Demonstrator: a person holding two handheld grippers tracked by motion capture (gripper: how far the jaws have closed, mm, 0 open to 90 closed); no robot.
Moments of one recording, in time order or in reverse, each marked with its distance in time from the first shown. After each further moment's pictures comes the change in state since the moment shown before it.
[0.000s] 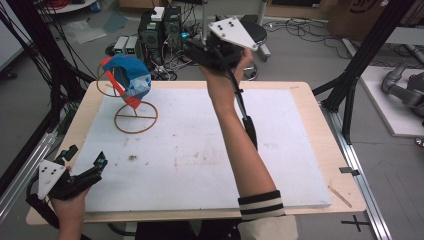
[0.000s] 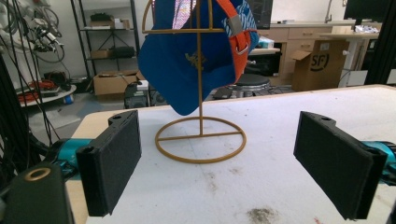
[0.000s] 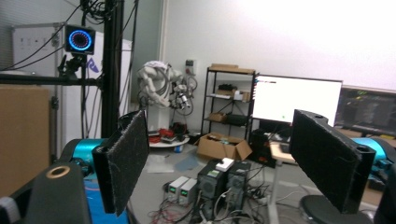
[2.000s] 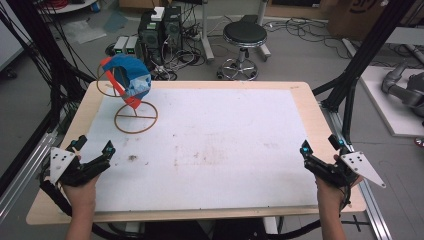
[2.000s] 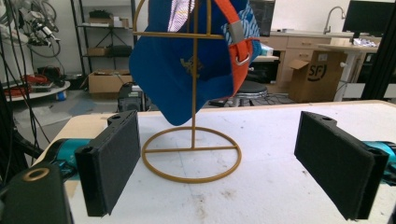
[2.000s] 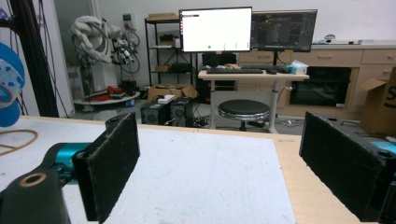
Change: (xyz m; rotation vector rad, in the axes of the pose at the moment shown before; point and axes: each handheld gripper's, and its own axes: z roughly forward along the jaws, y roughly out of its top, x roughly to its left) left arm -0.007 0.003 0.031 -0.016 -0.002 -0.054; right arm -0.172 -0.176 -0.283 0.167 -0.215 0.100
